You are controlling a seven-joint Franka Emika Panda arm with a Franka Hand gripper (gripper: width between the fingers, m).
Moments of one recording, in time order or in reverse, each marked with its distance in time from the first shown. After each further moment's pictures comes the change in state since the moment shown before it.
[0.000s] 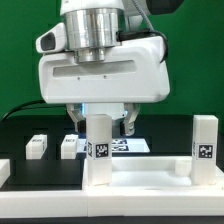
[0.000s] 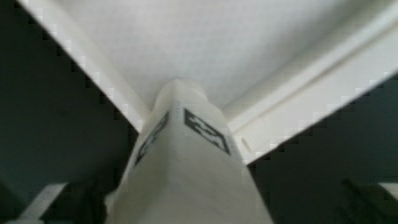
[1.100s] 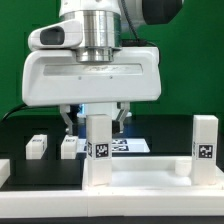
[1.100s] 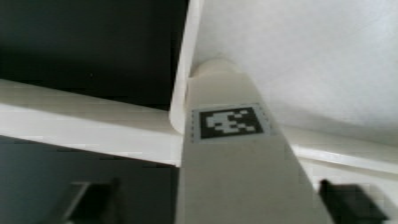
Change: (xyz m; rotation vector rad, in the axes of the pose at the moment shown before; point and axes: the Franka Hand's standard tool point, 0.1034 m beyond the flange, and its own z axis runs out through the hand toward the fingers) arm 0.001 0.013 0.001 -0.037 0.070 -0.626
